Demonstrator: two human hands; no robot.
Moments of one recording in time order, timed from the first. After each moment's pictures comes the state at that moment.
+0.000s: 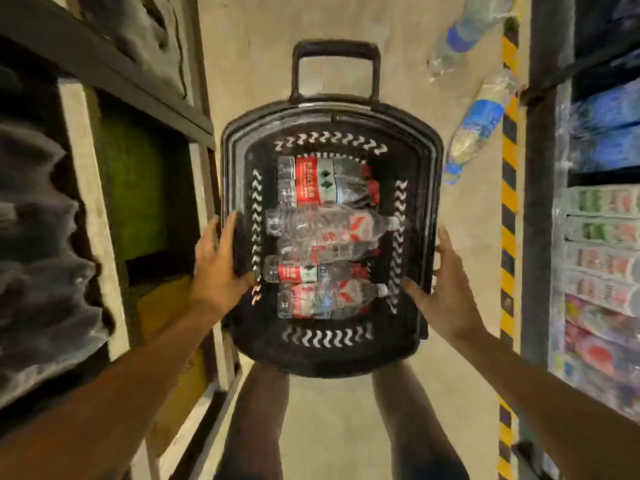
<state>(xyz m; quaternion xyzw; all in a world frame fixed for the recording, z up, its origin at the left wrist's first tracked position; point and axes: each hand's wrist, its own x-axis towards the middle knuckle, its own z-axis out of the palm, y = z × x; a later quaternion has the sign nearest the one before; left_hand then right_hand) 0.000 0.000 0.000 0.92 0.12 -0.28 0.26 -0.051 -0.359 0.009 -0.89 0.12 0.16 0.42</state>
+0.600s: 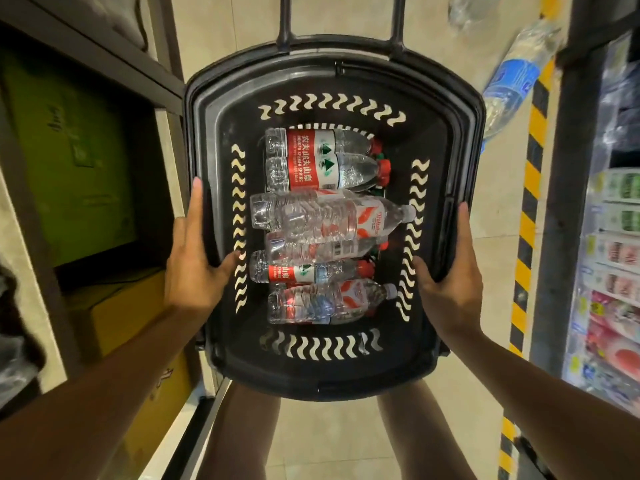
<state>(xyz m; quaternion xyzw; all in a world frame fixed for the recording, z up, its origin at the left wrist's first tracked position) 0.000 0.005 -0.068 0.92 0.15 -0.19 0.31 -0.053 -0.345 -0.071 -0.86 0.27 0.15 0.40</state>
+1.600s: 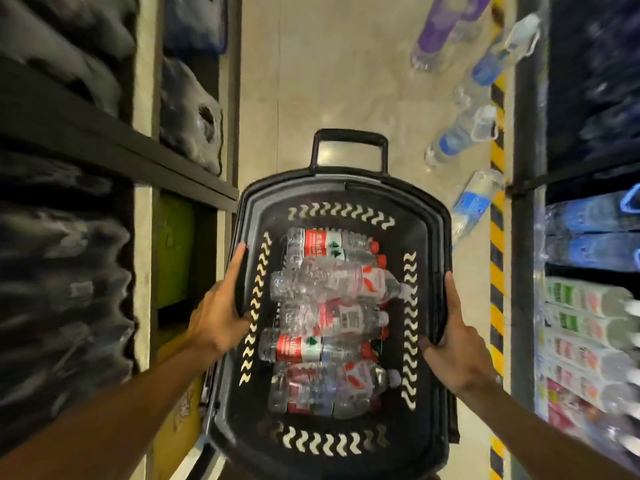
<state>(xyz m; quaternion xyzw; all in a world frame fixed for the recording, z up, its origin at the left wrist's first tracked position) 0.074 -0.017 0.081 0.88 0.16 -0.31 0.32 0.031 -0.394 0.072 -0.89 0.18 0.33 0.26</state>
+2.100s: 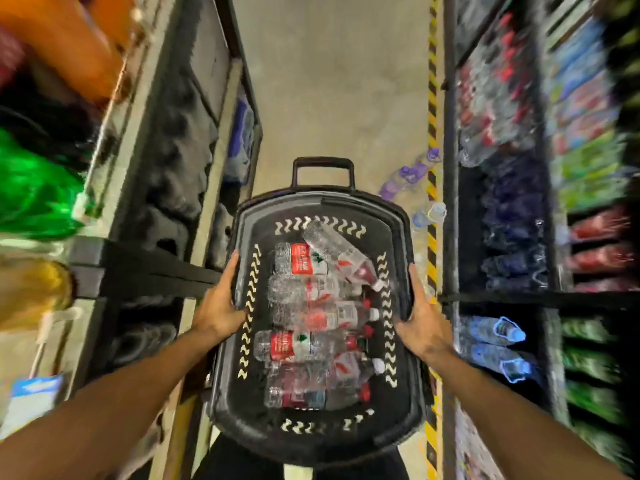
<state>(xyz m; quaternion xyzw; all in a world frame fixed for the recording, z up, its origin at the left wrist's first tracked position) 0.273 -0.007 0.287 0.89 0.18 -0.25 0.33 0.281 -0.392 0.296 -0.94 0.12 0.26 0.20</state>
